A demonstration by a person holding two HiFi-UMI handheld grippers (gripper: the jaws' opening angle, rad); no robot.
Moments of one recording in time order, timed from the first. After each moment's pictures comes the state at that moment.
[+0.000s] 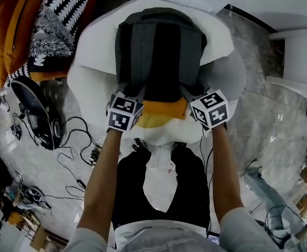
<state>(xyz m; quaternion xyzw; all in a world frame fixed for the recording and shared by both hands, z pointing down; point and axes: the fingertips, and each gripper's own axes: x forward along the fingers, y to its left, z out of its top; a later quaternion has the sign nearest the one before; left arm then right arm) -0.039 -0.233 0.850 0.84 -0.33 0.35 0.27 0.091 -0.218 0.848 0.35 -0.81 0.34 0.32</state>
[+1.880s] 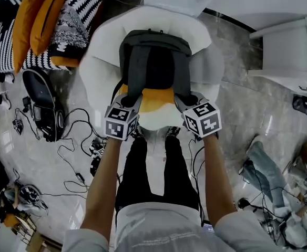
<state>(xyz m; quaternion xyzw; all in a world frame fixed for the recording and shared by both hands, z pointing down) -0.060 -0.121 0.691 0.83 -0.35 0.29 0.32 0.071 -0.106 0.672 0.38 -0.79 0.36 0.33</state>
